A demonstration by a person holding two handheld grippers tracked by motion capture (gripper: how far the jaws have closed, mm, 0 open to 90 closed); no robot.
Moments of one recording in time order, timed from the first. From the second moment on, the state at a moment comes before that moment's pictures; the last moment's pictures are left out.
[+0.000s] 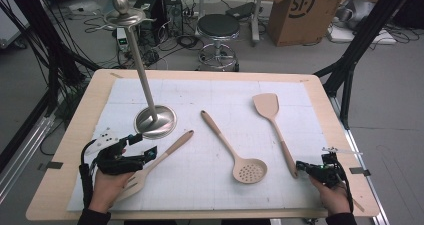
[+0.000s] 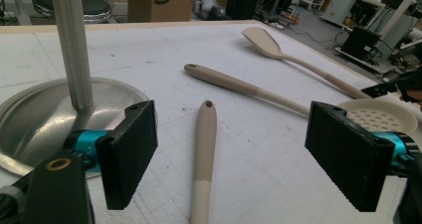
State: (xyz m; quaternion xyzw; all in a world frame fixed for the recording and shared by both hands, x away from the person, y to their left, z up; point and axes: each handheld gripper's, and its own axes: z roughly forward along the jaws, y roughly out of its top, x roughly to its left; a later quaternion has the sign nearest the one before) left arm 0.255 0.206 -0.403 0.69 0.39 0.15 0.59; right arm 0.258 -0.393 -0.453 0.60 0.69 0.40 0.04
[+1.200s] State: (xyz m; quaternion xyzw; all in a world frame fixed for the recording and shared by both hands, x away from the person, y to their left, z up) left arm 0.254 0.211 -0.402 0.69 0.40 0.16 0.58; right arm 0.368 -0.312 -0.428 0.55 0.73 0.41 0.04
